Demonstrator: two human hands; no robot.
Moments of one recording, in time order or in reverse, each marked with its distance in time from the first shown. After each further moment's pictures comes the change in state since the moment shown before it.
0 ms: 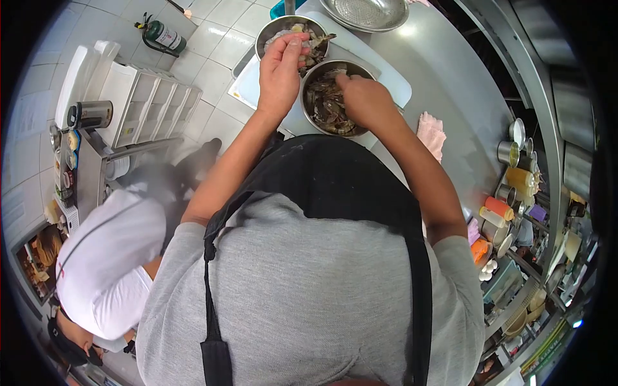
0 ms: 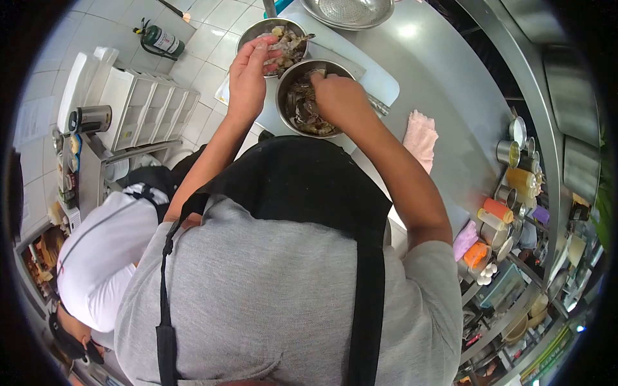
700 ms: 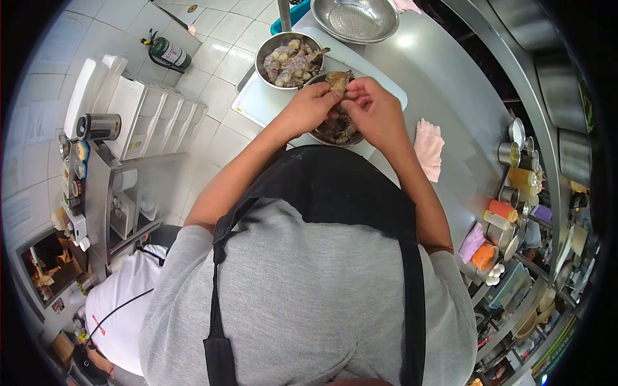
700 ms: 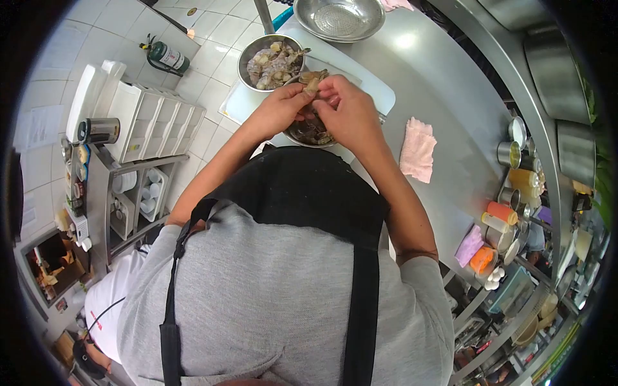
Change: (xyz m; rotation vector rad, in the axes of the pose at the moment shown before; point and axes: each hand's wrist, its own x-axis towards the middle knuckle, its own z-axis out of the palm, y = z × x) left_hand -0.021 -0.001 0.023 0.287 -0.549 -0.427; right_hand -0.048 -0.005 -0.036 0.824 0.393 0.155
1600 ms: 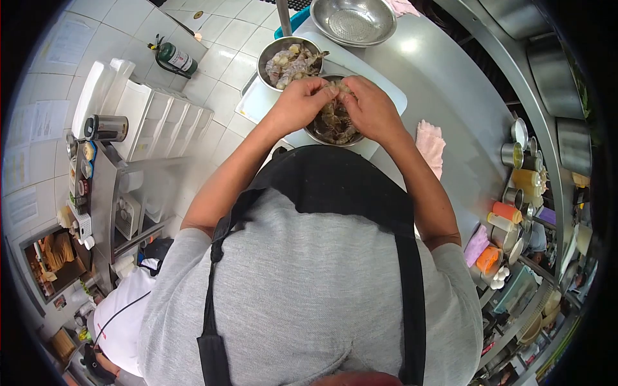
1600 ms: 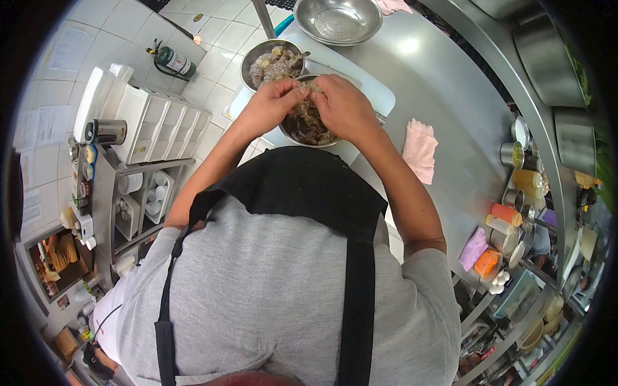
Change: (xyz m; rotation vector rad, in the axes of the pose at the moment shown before) left_hand -0.016 0.022 -0.010 0.197 0.078 0.221; right_hand 0.015 0.017 0.001 -0.176 -0.081 -0.278
